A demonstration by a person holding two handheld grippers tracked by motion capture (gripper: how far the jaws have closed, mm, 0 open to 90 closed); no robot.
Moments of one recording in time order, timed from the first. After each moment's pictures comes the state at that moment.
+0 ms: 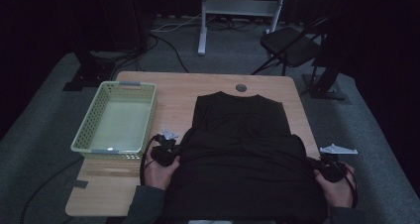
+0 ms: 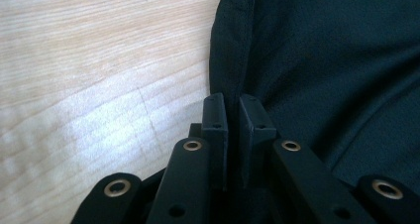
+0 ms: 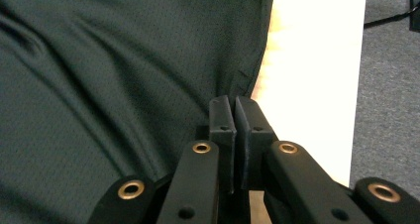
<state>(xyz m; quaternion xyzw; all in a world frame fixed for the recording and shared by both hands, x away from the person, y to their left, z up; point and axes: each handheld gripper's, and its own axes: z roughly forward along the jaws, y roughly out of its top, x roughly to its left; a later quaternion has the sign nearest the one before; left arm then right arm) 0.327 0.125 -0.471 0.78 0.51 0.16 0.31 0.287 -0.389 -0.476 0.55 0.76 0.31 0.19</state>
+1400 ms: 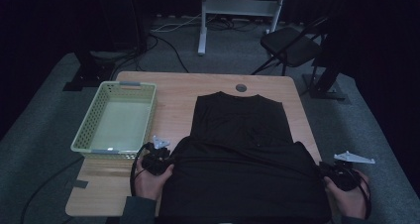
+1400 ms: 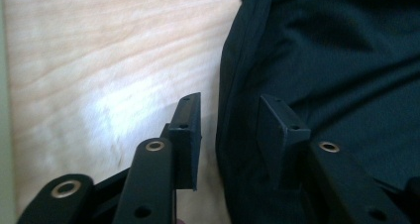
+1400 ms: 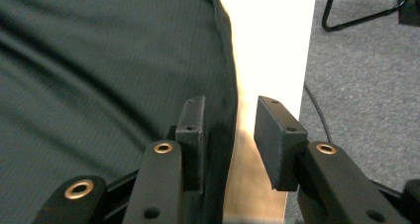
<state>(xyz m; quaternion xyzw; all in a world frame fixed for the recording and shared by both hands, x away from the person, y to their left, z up) 0.306 0.144 -0.473 0.78 0.51 0.16 0.33 0.263 -0.414 -0.472 0.56 0.73 0.32 0.20</state>
